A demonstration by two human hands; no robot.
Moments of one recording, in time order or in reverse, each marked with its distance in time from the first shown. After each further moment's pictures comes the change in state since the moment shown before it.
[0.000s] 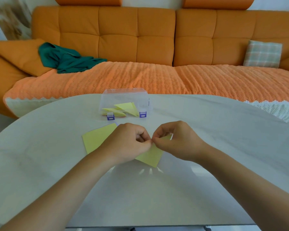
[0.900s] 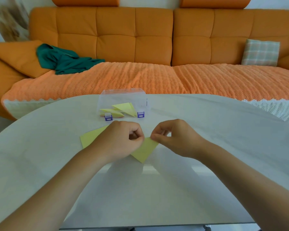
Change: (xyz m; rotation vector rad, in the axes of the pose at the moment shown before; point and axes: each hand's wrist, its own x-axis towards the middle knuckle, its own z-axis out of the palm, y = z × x) left_hand 0.001 -0.001 -0.012 0.177 0.070 0.034; right_hand 0.009 0.012 -0.007 -0.076 -0.041 -0.061
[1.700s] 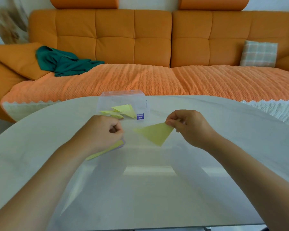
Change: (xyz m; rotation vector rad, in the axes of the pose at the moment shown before) left_hand 0.007 -0.026 -0.035 0.122 0.075 -0.092; right_hand 0.006 0.019 -0.030 0.000 0.213 0.113
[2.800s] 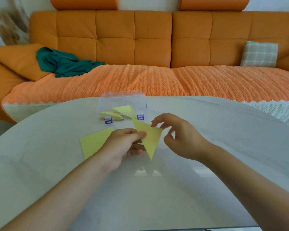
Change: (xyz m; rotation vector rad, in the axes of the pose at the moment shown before) left_hand -0.003 0.034 0.053 -1.063 -0.171 -0.440; right_hand -0.017 -0.014 0.021 0.000 -0.116 -0.262
